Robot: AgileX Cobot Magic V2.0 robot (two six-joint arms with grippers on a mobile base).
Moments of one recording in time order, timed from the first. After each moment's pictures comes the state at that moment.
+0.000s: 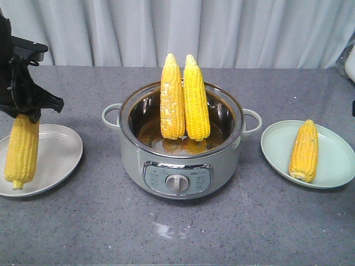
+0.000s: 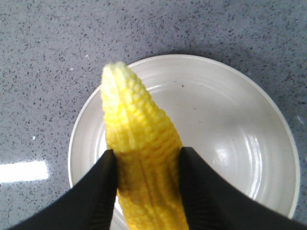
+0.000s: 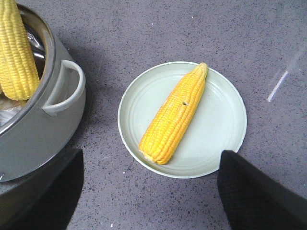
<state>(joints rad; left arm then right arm) -0.14 1.81 -1.68 0.22 1.23 -0.04 -0.13 1.04 -1.20 0.24 1.05 -0.21</state>
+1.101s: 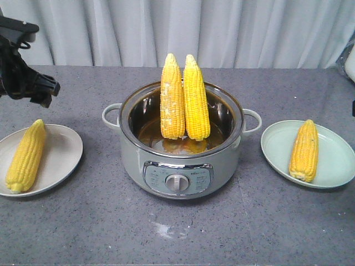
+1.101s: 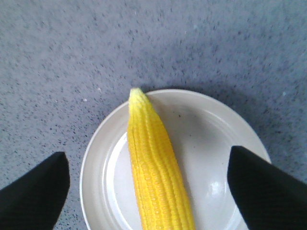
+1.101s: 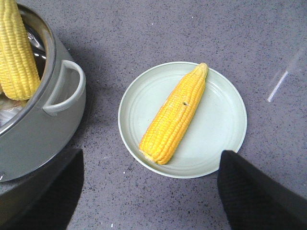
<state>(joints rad) -0.14 1.71 -1.68 0.21 1.14 -0.06 -0.13 1.04 -1.20 0.24 1.05 -0.21</state>
